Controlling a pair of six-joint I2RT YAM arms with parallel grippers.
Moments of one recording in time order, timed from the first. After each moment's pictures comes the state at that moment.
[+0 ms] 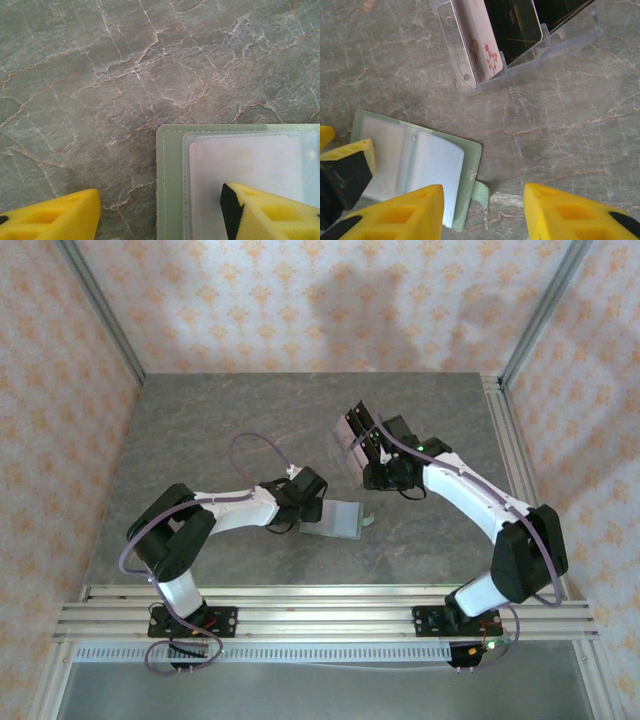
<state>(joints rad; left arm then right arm) -0.73 1.73 0.94 -0.33 -0.24 -0.64 0.50 1.50 1.18 -0.81 -0.07 0.43</state>
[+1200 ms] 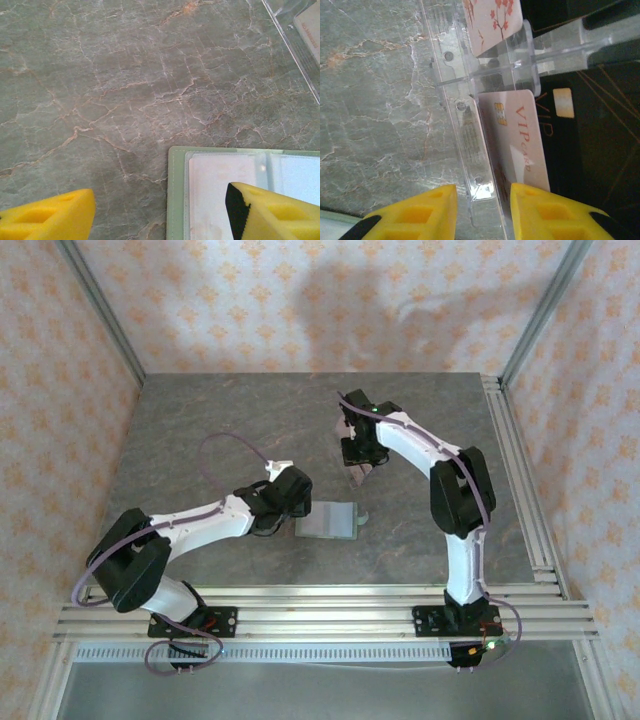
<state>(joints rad) -0.73 1.48 0.84 -0.37 -0.35 -0.73 0.51 2.05 1.69 -0.95 0.00 0.31</state>
